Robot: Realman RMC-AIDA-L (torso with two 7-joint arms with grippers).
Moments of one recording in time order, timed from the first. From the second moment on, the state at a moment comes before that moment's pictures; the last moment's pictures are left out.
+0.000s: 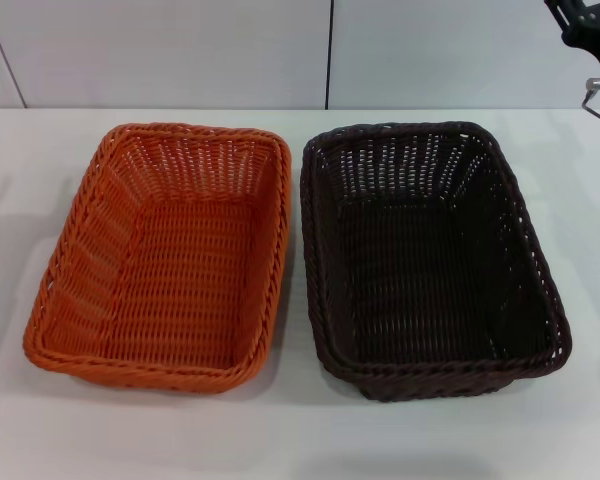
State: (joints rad) left arm -0.43 -2.07 0.90 0.20 0.46 1.30 -0.46; right arm 0.81 2.09 -0.76 -0.05 2.64 1.09 -2.85
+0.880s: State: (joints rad) left arm -0.48 -2.06 0.91 0.21 0.47 1.29 -0.49; right arm 0.82 2.08 -0.76 -0.07 2.64 1.14 -2.79
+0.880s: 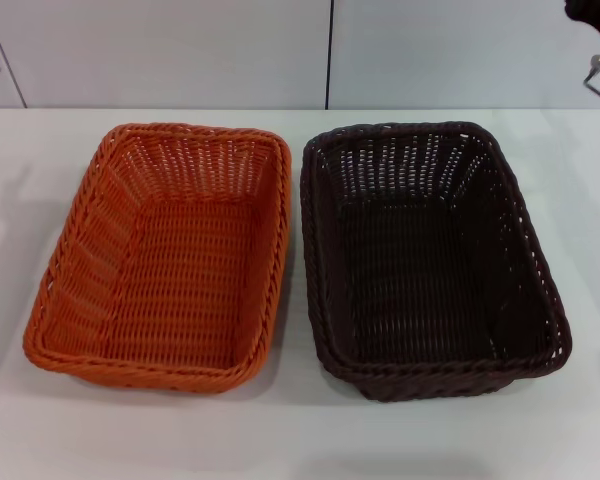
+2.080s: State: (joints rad) left arm -0.66 -1.93 0.95 1.27 2.39 1.44 -2.62; right arm 0.65 2.07 -0.78 -0.20 2.64 1.12 -2.82
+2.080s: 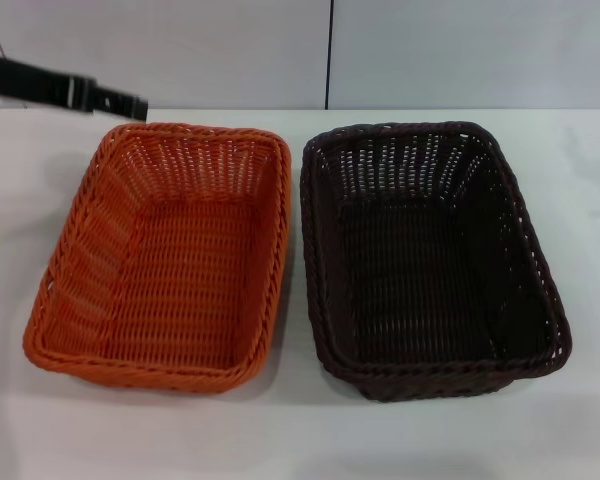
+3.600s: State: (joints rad) left arm -0.63 -2.05 0.94 1.13 2.78 1.40 -2.73; right arm 0.72 2.07 -0.85 -0.18 2.64 1.11 -2.86
